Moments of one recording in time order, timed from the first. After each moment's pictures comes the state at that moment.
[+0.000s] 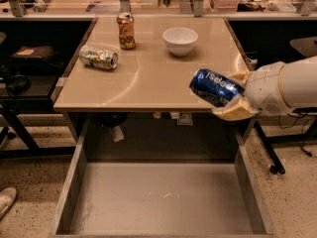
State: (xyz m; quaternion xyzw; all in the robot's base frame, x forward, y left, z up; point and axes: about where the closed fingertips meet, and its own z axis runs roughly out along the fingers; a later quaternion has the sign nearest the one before) arm 0.507 -0.167 0.876 -0.57 0.71 0.05 0.41
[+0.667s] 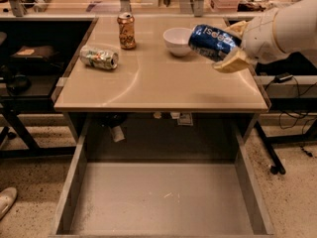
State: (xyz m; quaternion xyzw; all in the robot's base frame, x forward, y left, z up) arm 0.598 -0.172 0.948 -0.61 0.66 -0.02 0.44
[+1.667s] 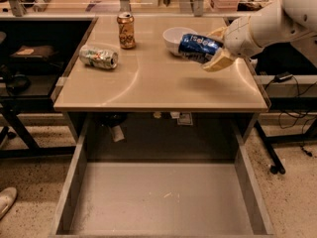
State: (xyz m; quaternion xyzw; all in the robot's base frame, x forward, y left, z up) arm 0.670 -0.159 0.899 -0.67 0.62 0.04 0.41
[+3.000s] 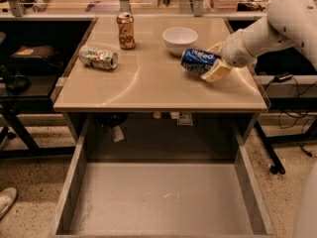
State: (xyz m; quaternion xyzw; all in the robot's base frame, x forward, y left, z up) arm 0.702 -0.173 0.837 -0.65 0.67 0.08 0.36
